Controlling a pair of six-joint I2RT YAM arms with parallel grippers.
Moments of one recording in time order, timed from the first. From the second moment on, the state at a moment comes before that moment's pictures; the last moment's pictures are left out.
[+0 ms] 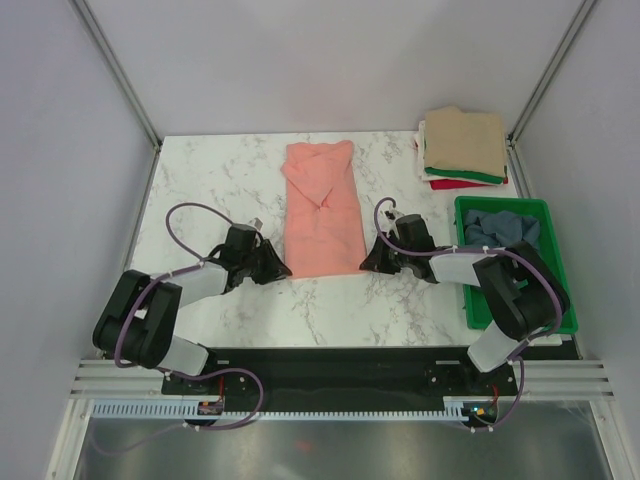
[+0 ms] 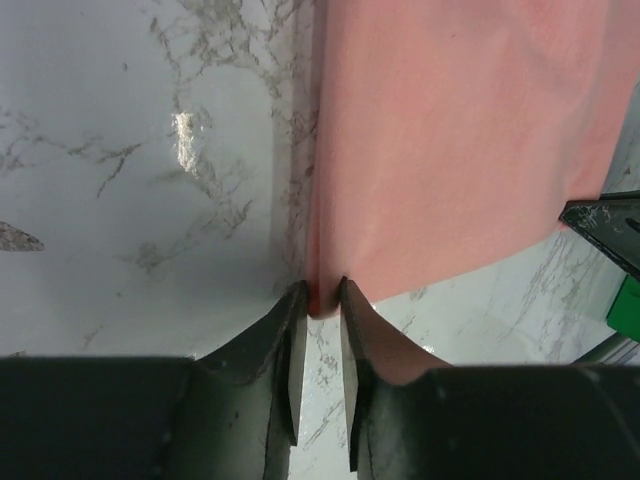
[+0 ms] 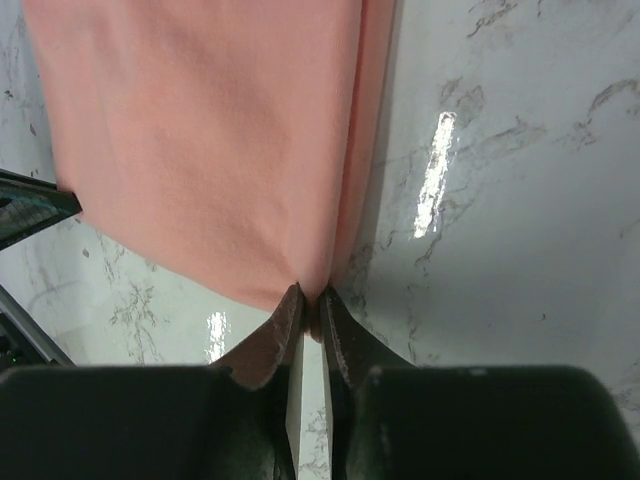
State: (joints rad) left arm -0.35 1.45 0.54 0.06 0.26 -0.72; right arm 0.44 1.65 0.65 0.22 -0.35 0.60
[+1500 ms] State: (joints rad) left arm -0.73 1.00 0.96 -0.69 -0.28 -0.77; right arm 0.67 1.22 1.00 -0.48 0.08 0.56
